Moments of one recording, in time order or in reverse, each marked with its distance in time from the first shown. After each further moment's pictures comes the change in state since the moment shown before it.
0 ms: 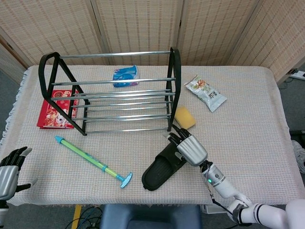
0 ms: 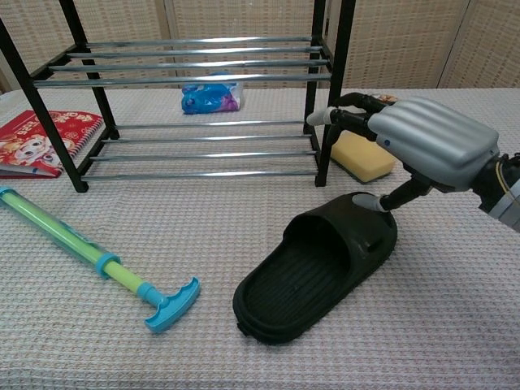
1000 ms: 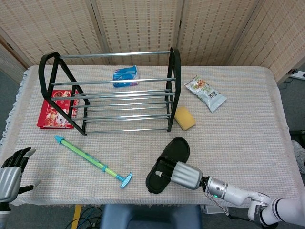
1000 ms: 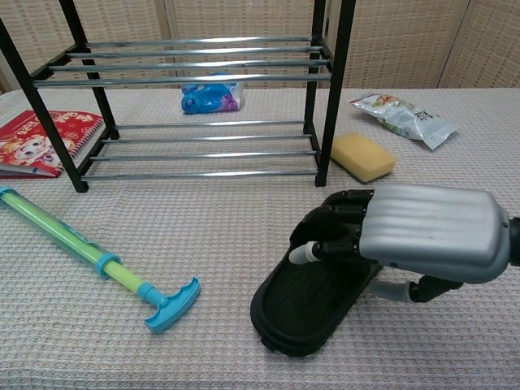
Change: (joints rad) left arm 0.007 0.023 0.012 -0.072 0.040 0.017 0.042; right arm 0.147 0.231 -0.230 -0.163 -0.238 -0.209 -0.067
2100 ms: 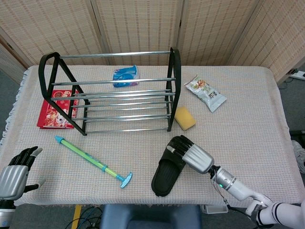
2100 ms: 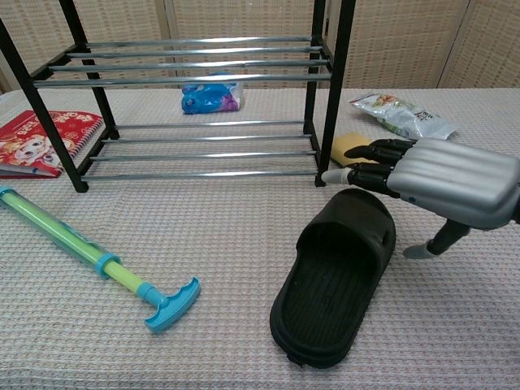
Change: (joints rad) left arm -0.019 0.008 0.003 -0.033 0.012 -0.025 0.028; right arm -0.099 -0.093 0.091 0.150 0.180 0.091 -0.003
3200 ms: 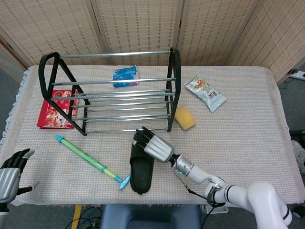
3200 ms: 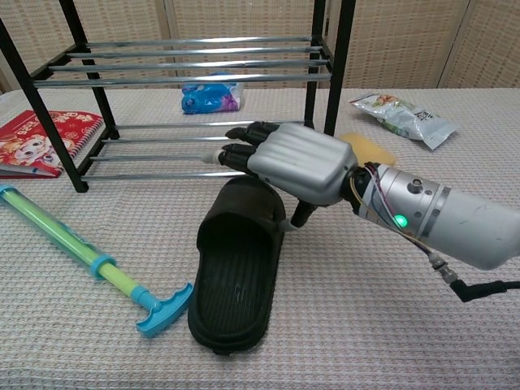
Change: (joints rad) left arm 0.023 0.007 0.005 0.043 -0.019 0.011 -0.058; right arm 0.252 -0.376 0.153 0.330 0.035 -0.076 0.024
